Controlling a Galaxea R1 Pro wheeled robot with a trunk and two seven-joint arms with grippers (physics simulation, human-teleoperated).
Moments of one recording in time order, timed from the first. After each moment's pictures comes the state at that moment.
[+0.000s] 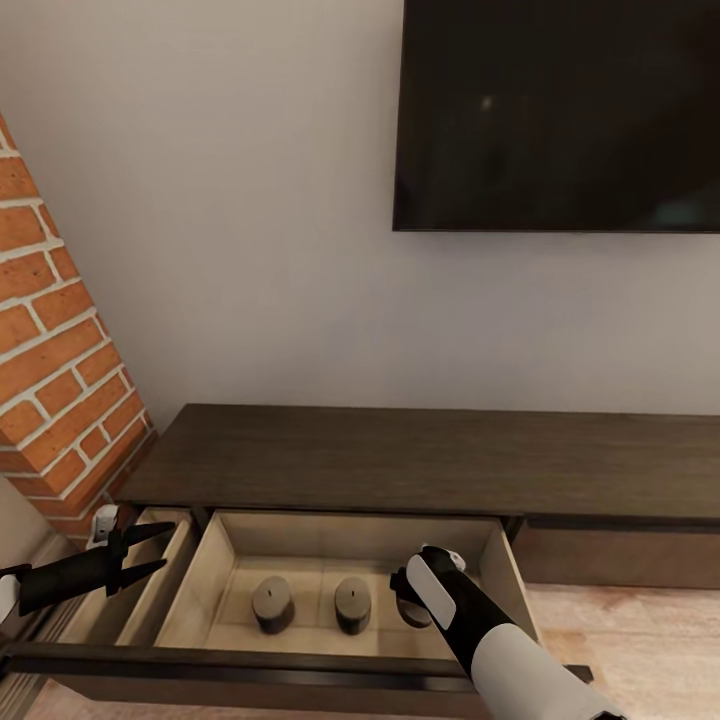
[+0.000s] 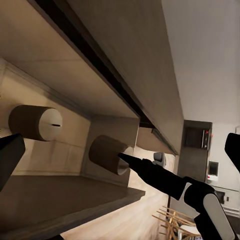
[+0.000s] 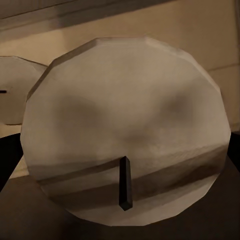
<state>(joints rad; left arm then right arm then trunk) -0.55 0.52 0.17 -0.62 0.59 1.04 -1.06 -0.66 0.17 0.31 -0.54 -0.70 0.56 -0.61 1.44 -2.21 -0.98</state>
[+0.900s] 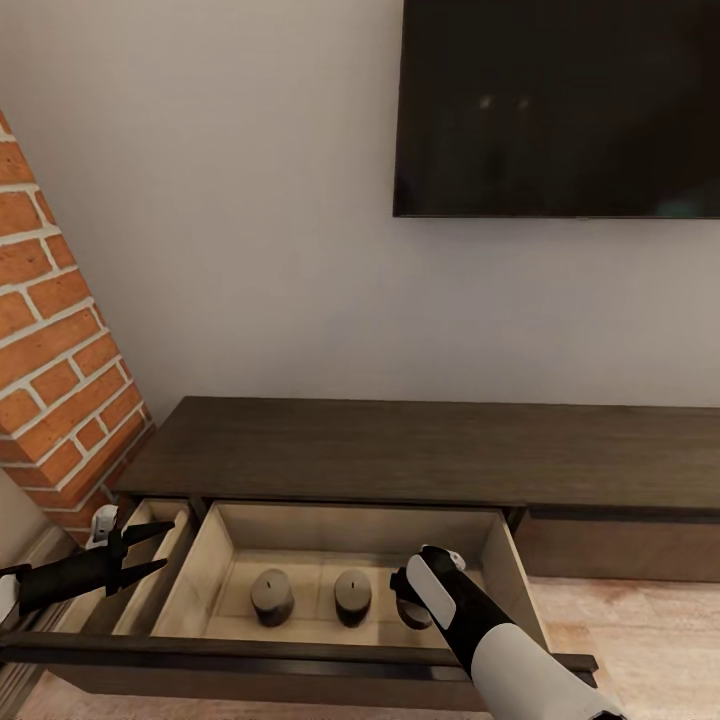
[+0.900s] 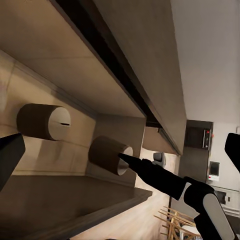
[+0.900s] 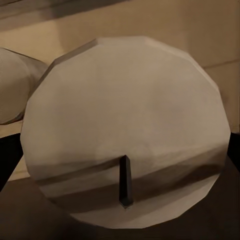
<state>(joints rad) -0.55 0.52 0.17 -0.62 0.59 1.04 -1.06 -0.67 0.17 0.31 -0.54 -0.70 0.56 -0.61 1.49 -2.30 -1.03</state>
